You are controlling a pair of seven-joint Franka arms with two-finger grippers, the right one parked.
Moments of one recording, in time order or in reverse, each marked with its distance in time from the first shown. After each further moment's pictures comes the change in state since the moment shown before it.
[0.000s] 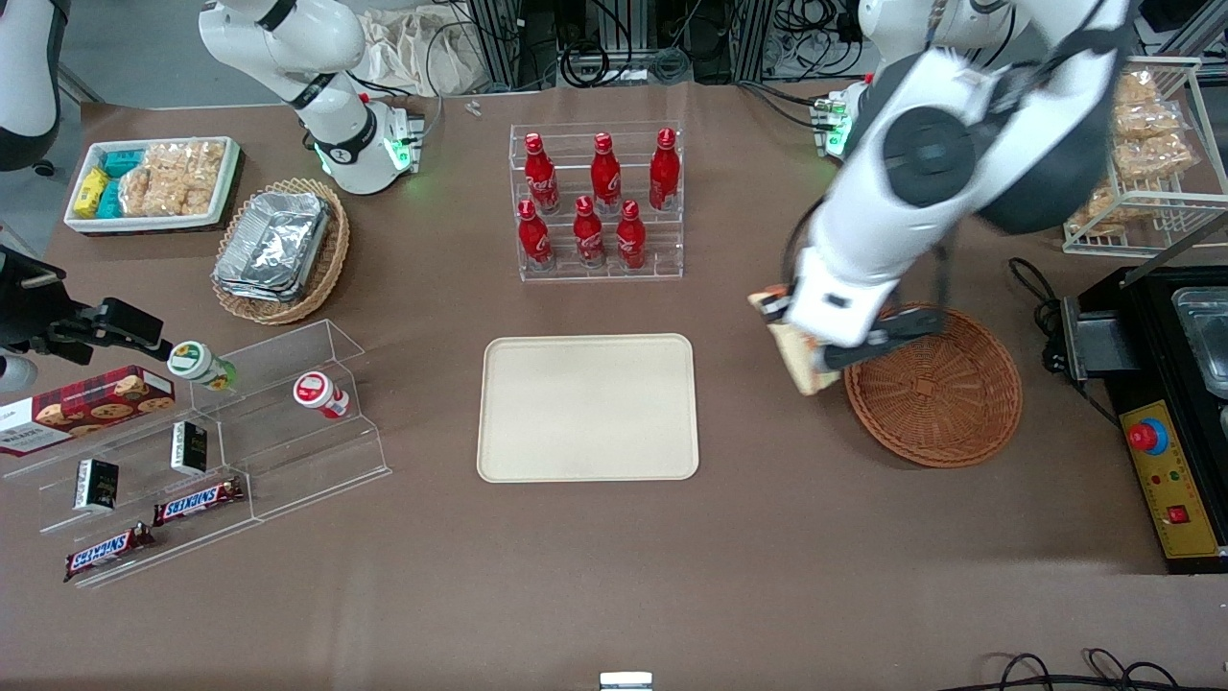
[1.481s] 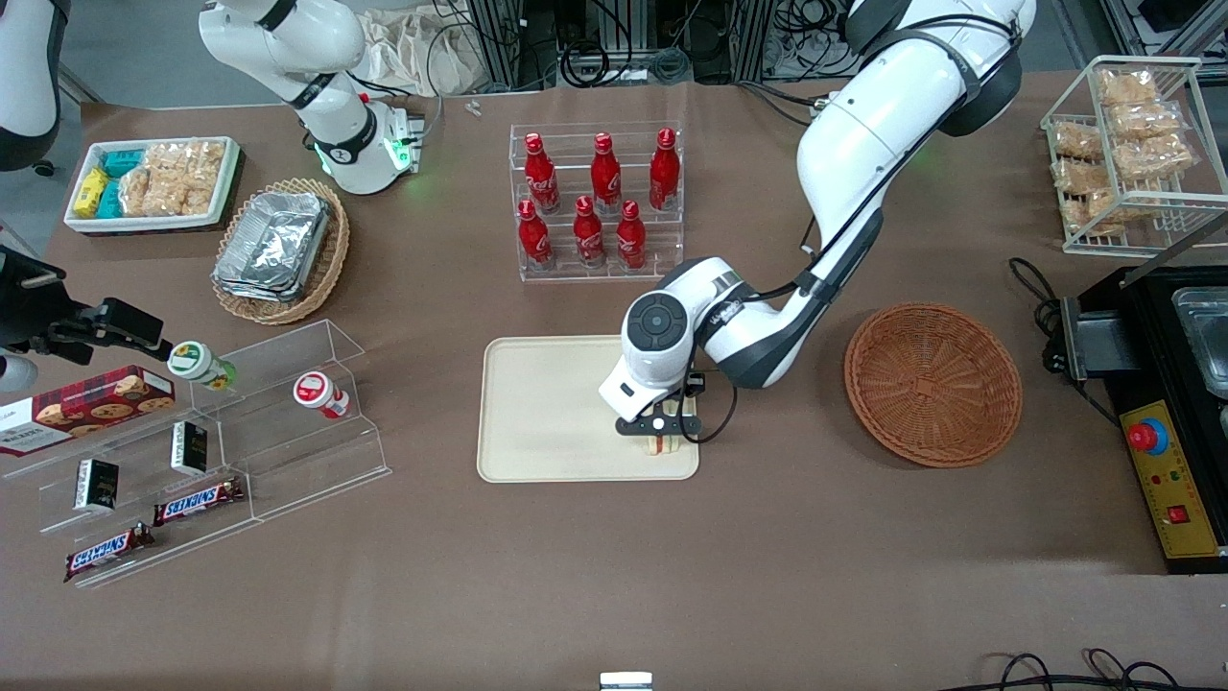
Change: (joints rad) arm -0.192 0.496 0.001 0.059 0.283 0.397 -0.006
